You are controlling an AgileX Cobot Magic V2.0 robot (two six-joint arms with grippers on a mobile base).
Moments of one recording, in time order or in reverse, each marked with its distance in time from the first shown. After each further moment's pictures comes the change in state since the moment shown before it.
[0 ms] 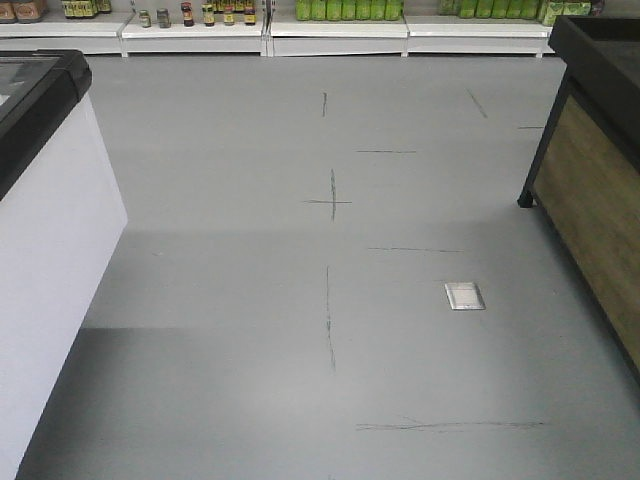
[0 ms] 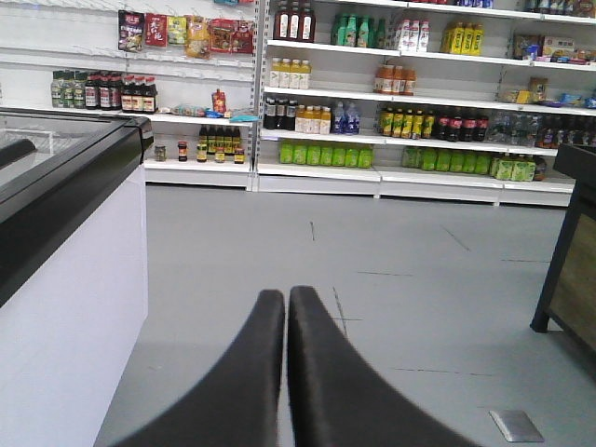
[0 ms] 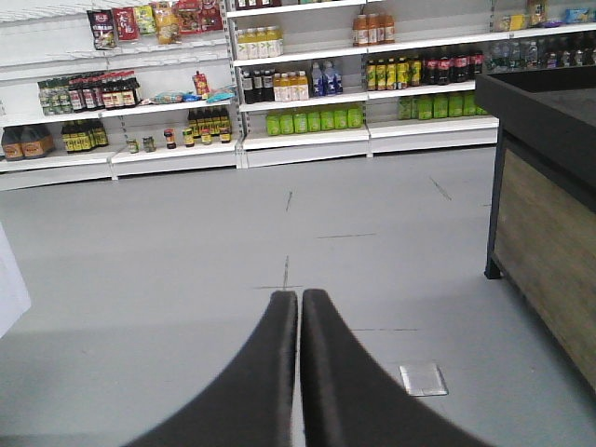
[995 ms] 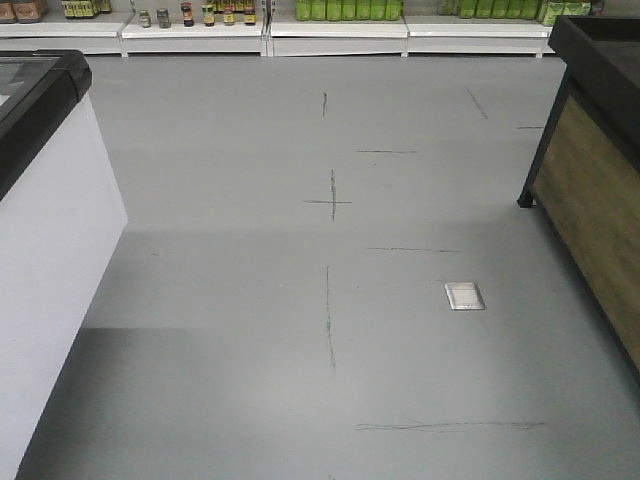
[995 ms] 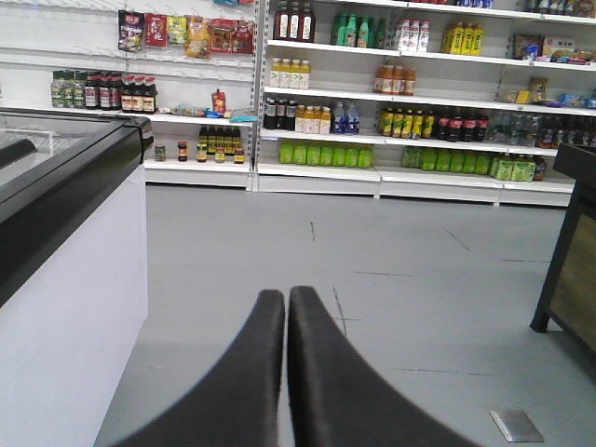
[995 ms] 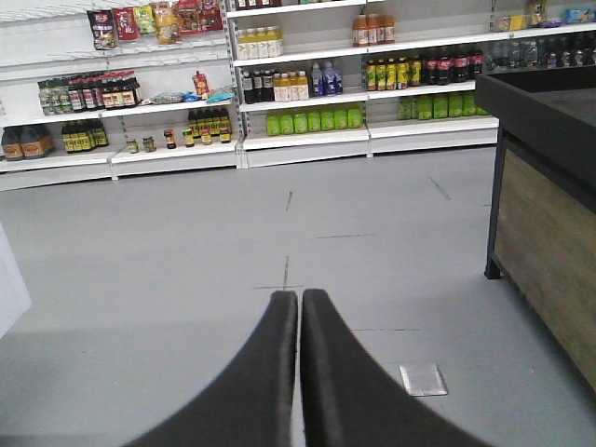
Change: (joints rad) left arm 0.000 0.000 0.000 0.000 0.000 0.000; right arm 0.000 0.000 0.000 0.000 0.000 0.000
